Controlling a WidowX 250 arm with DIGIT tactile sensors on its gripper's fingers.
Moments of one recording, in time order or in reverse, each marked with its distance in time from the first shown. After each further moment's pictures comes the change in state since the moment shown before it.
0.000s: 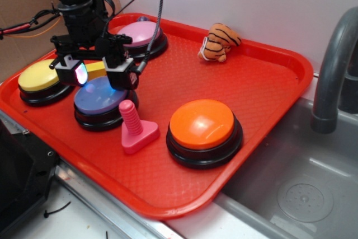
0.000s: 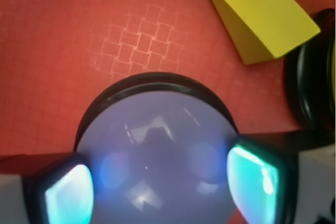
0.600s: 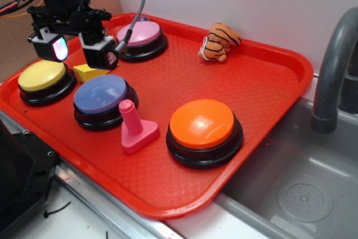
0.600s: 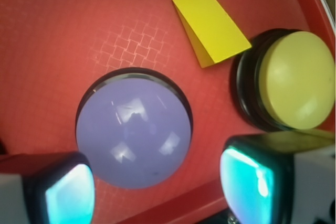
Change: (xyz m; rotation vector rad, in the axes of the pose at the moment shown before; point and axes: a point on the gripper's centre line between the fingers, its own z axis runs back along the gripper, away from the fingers) arm -0.009 0.010 0.040 0.026 -0.018 -0.051
